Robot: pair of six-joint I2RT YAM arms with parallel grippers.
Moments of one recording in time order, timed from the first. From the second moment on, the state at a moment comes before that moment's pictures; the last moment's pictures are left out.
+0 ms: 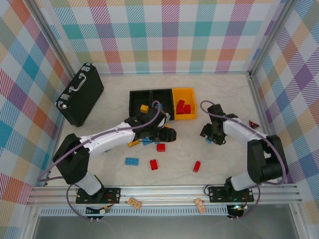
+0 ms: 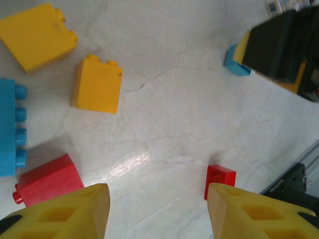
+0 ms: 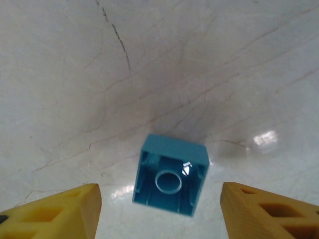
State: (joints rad) left arm -0.84 1.57 1.11 -0.48 0.24 -0.71; right arm 0.26 1.51 0.86 -0.71 0.01 0.72
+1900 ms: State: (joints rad) left arm -0.79 1.07 0.71 -0.61 -0.17 -0.95; right arm 0.64 2.24 2.02 -0.99 0.10 0.47
